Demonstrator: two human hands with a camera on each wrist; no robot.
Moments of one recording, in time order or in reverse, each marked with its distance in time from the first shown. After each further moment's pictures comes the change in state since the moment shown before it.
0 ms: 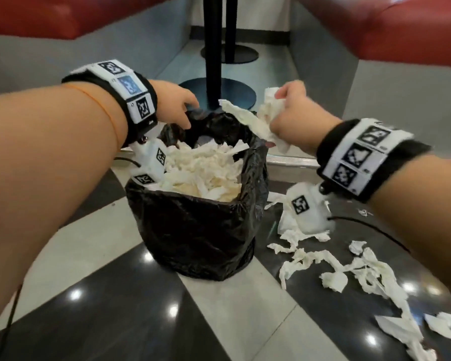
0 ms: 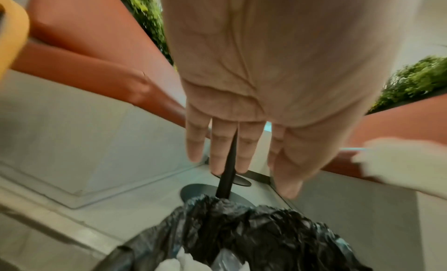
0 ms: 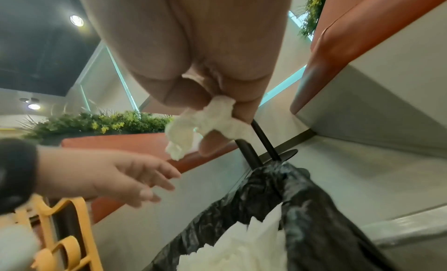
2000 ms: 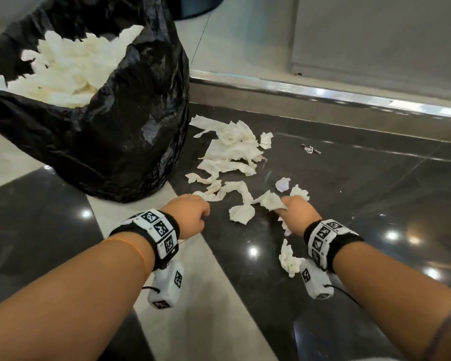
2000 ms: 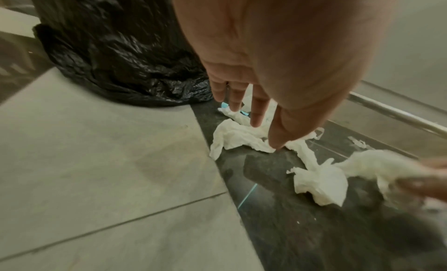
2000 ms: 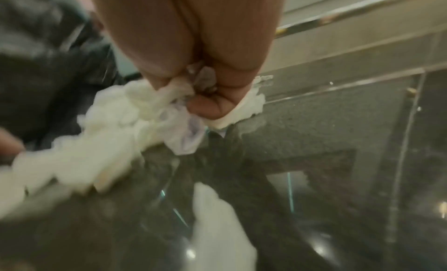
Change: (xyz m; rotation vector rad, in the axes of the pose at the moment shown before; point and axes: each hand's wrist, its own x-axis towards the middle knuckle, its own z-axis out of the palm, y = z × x) left_hand -0.026 0.324 0.280 -0.324 -0.338 0.079; right_hand -0.121 0.428 0.021 -0.280 -0.536 0.295
